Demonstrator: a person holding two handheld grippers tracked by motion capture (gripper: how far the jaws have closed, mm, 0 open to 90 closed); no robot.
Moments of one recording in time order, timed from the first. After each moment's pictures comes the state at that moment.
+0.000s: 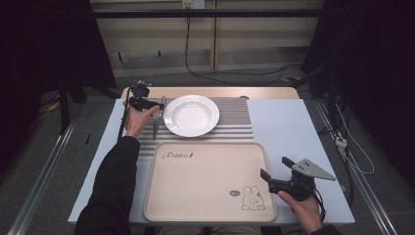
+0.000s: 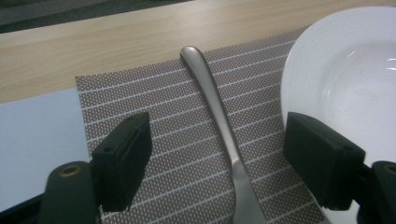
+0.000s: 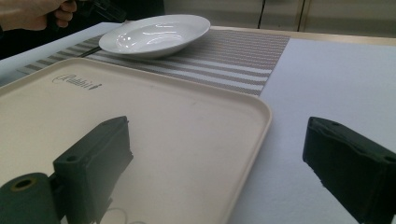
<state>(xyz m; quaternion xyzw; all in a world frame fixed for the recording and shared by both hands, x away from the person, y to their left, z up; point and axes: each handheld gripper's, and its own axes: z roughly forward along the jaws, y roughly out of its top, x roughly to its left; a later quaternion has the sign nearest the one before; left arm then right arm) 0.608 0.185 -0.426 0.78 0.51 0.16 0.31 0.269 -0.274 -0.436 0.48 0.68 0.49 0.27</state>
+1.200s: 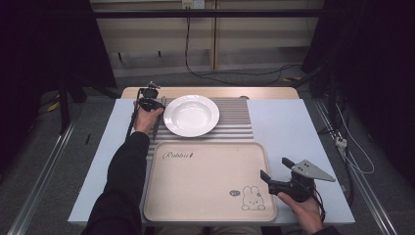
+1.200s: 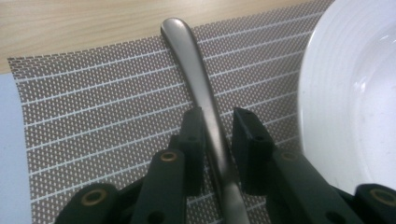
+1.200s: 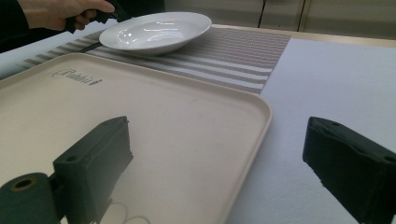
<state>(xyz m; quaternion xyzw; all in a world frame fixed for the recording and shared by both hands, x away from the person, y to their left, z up) 0.626 0.162 -0.445 0.79 0.53 0.14 0.27 0.266 -0.273 -0.436 0.47 0.68 0.49 0.27</state>
